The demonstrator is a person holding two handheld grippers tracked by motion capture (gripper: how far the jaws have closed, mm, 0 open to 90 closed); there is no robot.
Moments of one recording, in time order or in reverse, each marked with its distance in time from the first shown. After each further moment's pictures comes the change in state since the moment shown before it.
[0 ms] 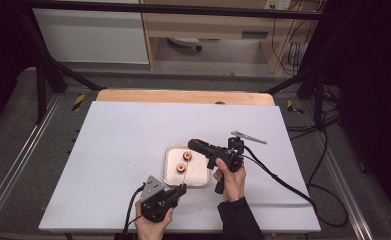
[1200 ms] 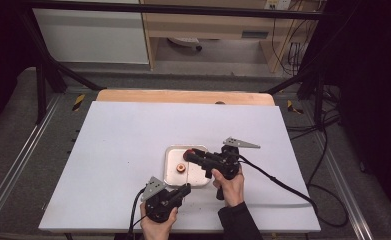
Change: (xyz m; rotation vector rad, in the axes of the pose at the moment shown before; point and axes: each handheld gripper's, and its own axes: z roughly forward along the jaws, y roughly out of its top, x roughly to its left) left arm -0.002 -0.003 0.008 -0.033 -0.022 -0.112; right arm -0.002 -0.020 0.004 0.104 0.001 -0.158
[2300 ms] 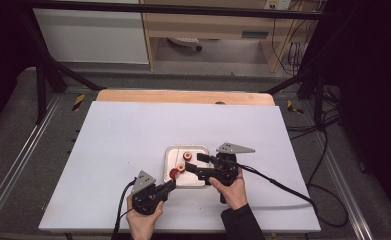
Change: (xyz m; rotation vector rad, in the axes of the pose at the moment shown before) left arm 0.037 0.008 -0.015 0.076 0.092 0.119; right arm 0.001 -0.010 0.002 0.101 -0.142 -0.153
